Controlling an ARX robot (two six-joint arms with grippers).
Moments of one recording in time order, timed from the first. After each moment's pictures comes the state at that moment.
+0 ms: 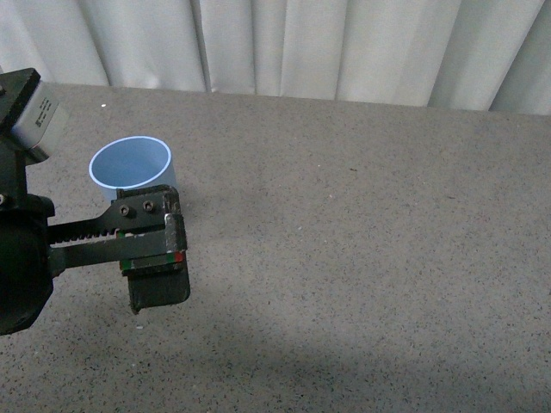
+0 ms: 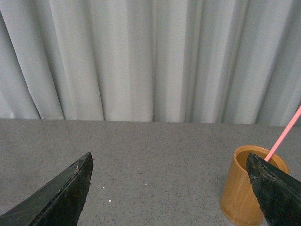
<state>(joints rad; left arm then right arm) -0.49 1.44 0.50 0.09 -0.23 -0.54 0.00 0.00 0.01 0.00 0.00 0.00</state>
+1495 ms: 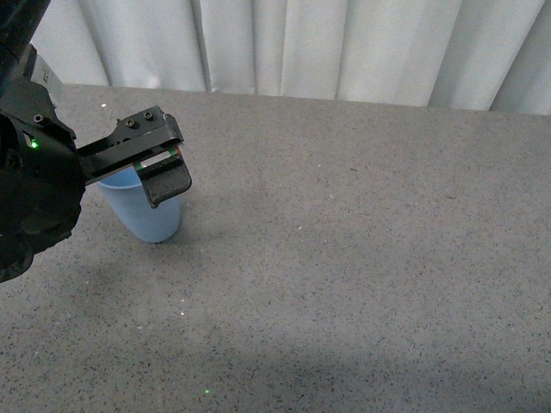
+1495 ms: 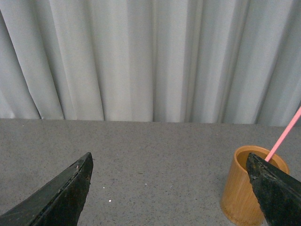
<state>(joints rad) -0.36 1.65 0.73 -0.02 -0.22 -0.73 0.00 0.00 0.01 0.00 0.00 0.00</state>
